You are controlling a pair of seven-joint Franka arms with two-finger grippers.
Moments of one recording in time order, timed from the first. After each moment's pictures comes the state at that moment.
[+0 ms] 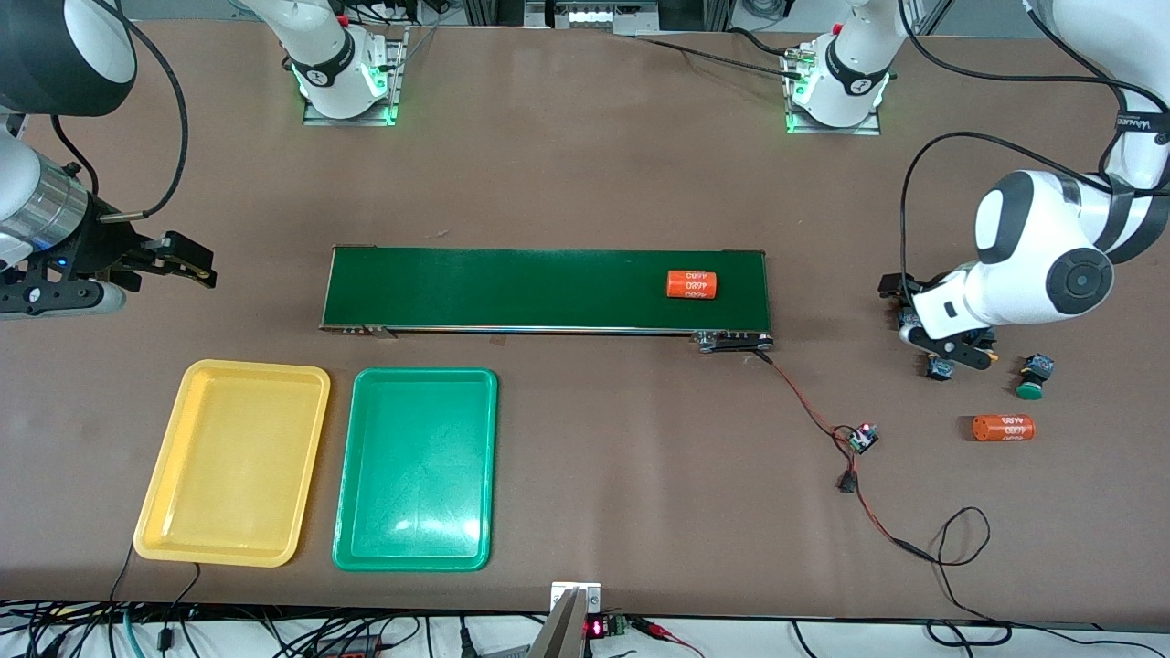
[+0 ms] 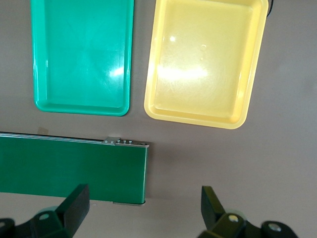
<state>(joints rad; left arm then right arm) 0.43 0.33 -0.38 -2.02 0.13 2.03 0.27 0.06 0.14 0.00 -1.59 0.01 1.72 -0.01</state>
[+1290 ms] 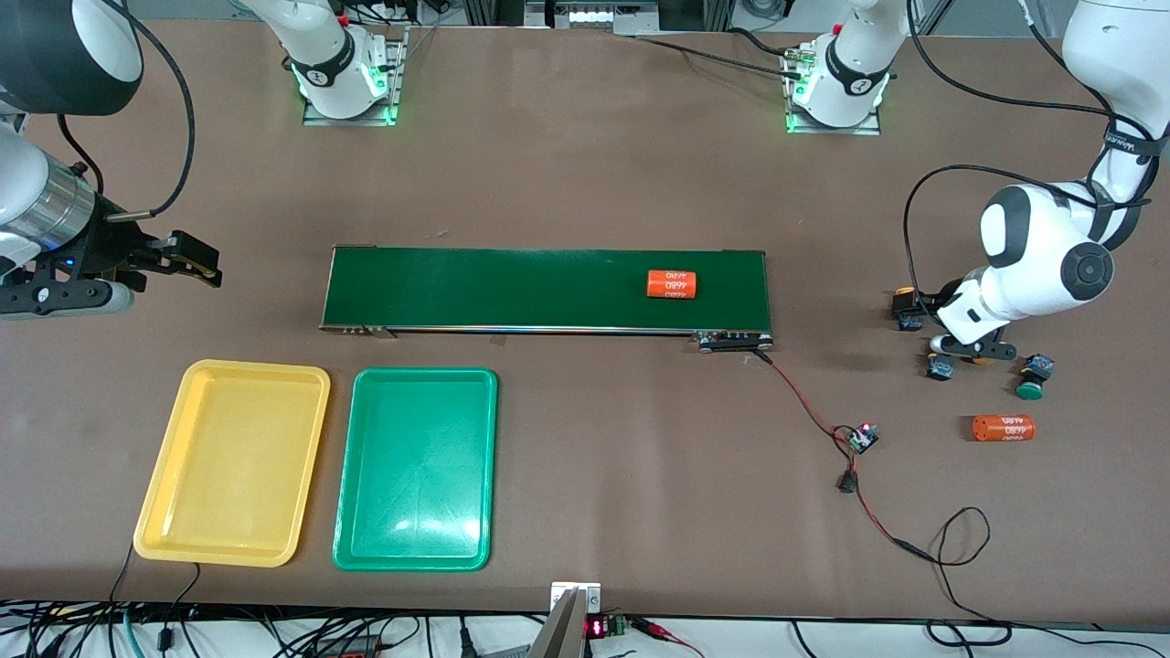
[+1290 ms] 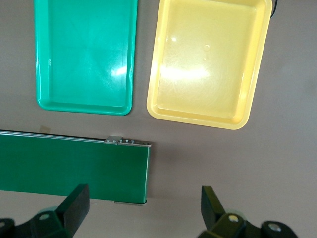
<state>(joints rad) 0.51 0.41 -0.32 -2.18 0.13 2.36 0.18 0.07 0.14 0.00 -1.59 0.01 1.72 -0.01</state>
